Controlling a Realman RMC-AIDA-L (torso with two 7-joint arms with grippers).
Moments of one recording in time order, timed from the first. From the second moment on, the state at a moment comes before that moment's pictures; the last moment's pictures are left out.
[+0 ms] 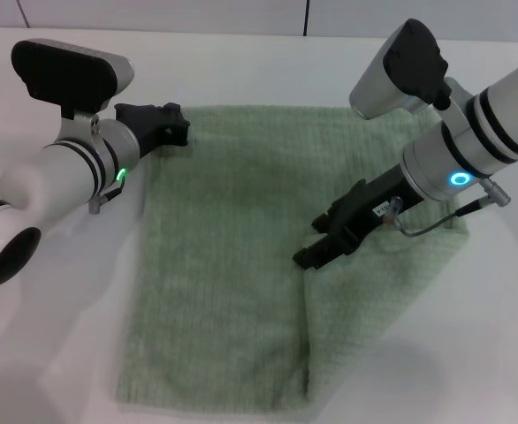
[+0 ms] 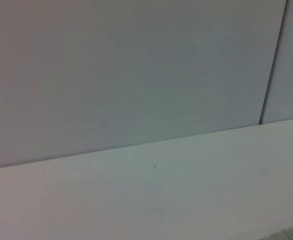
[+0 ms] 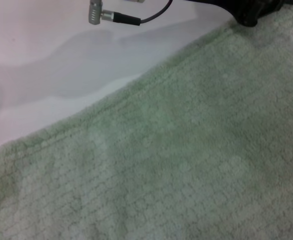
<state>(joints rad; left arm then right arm) -0.63 -2.06 -1.19 -0.51 2.89 0.16 -0.34 0.88 2.08 -1.36 -0.67 -2.24 -1.29 2.11</state>
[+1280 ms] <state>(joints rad) -0.62 -2.06 -1.19 -0.51 2.89 0.16 -0.34 0.90 2.08 -1.38 -0.66 -2.26 -1.29 2.10</state>
